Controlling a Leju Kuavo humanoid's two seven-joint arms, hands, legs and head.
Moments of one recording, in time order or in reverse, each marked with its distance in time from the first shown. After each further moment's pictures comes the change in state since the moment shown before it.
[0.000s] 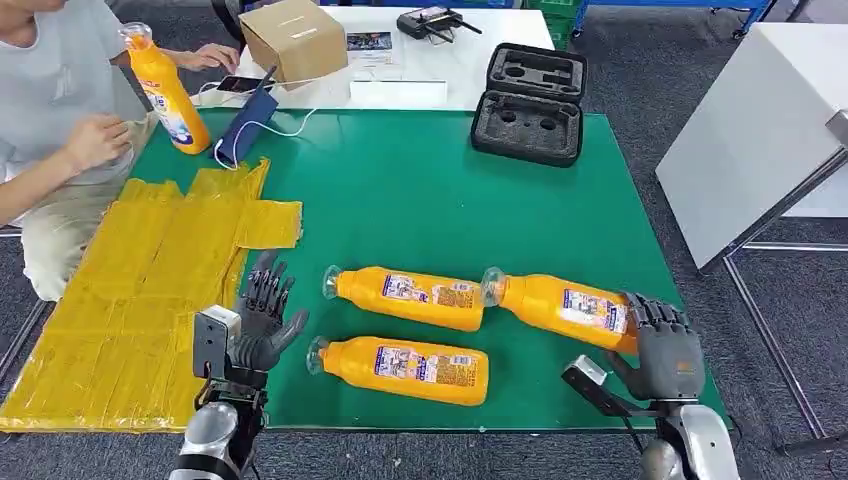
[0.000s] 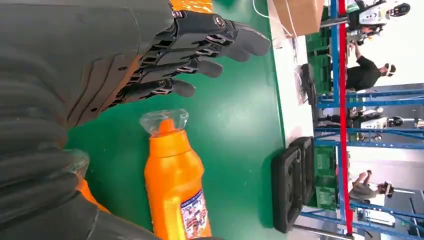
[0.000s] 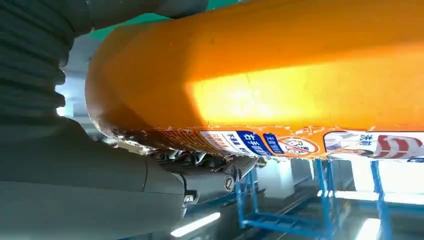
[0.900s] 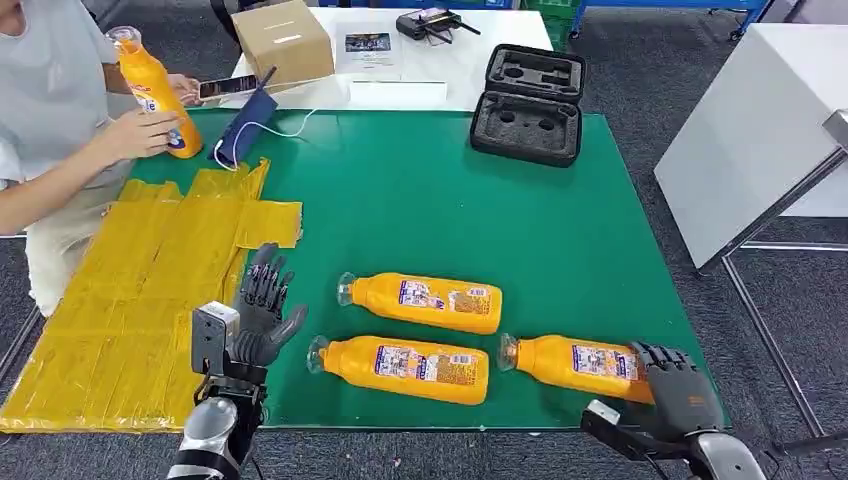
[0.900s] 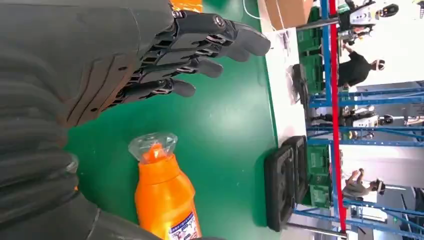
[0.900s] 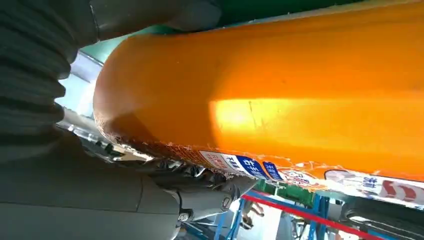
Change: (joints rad) left arm -0.017 0.000 0.000 -0.004 -0.003 -0.008 -0.005; right arm 0.102 -0.076 -0.065 0.028 0.285 0.331 0.029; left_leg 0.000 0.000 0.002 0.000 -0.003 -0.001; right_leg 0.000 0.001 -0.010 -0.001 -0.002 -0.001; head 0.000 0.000
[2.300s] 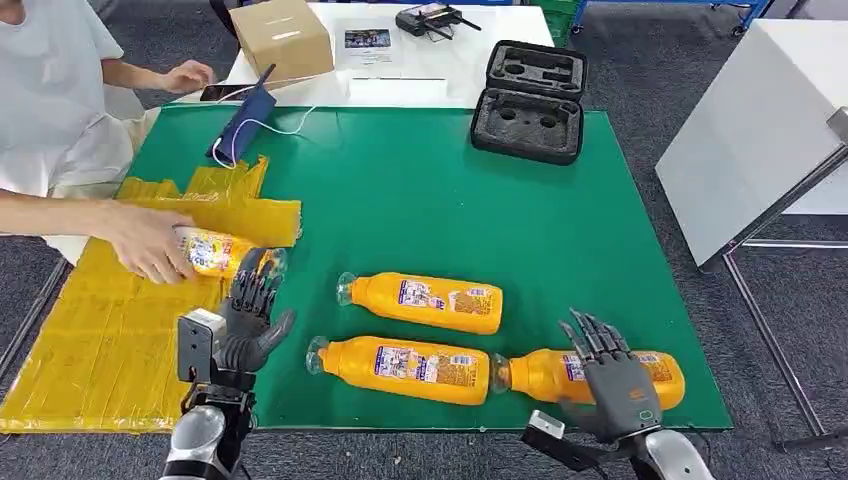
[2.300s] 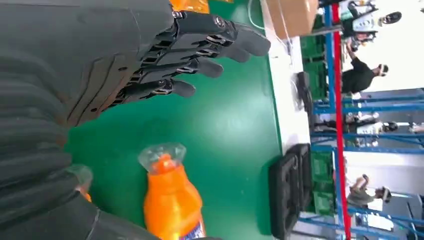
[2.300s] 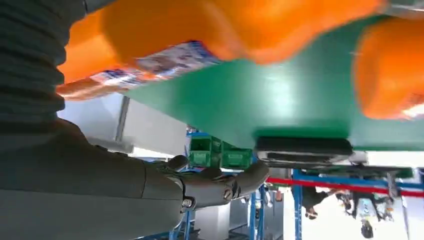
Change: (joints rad) left arm 0.039 0.000 0.034 -0.060 -0.019 -0.025 0.008; right arm 0.091 -0.012 0.281 -0.274 -0.183 -0.057 0.071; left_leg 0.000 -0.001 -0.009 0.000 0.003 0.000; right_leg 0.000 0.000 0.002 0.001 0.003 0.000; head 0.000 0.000
